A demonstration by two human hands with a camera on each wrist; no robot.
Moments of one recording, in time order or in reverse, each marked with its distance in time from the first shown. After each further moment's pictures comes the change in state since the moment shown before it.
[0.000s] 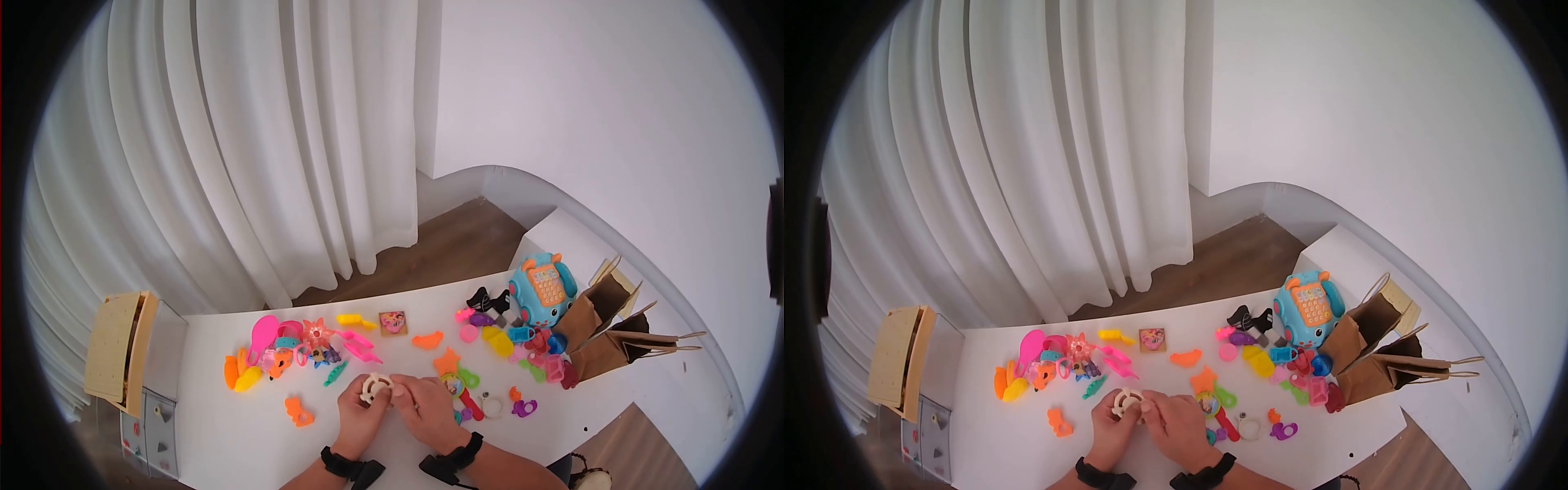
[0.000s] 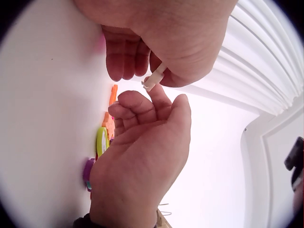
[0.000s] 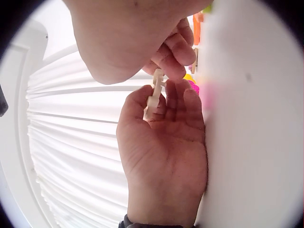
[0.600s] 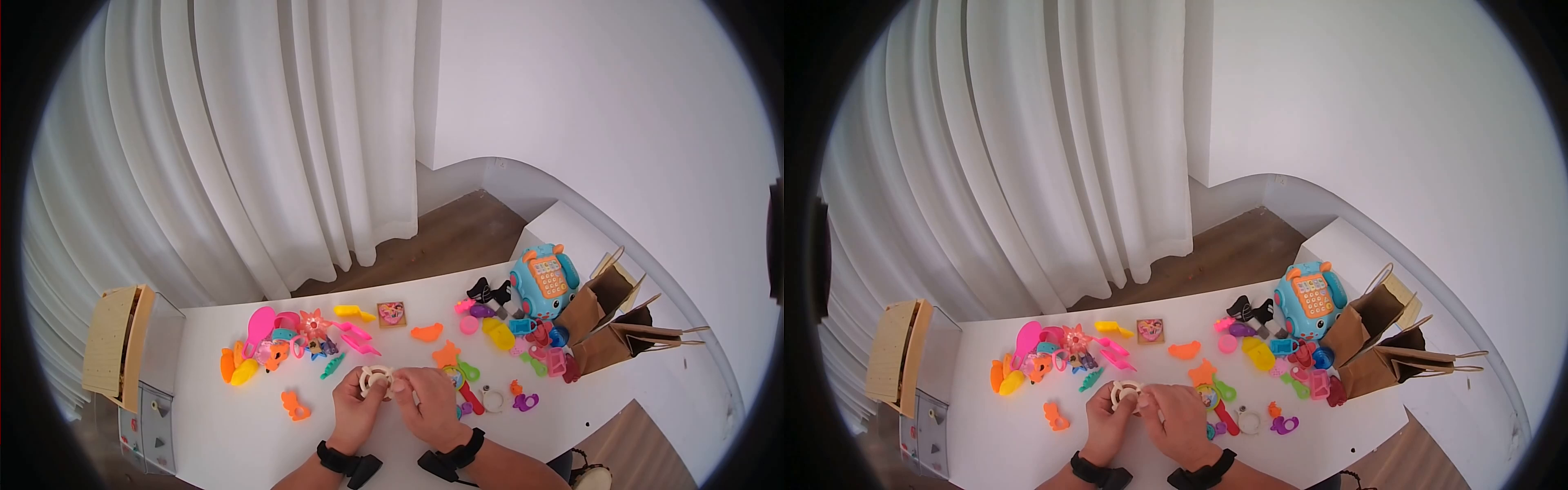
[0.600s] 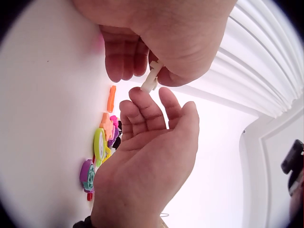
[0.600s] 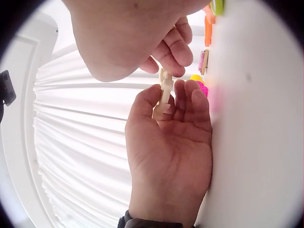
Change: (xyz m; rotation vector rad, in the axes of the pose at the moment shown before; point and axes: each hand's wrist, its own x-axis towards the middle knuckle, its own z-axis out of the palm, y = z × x) left_hand -0.002 0.005 -0.002 -0.018 -0.011 -0.052; right_hand 0.003 -0.012 -0.008 -0.035 0.038 -0.039
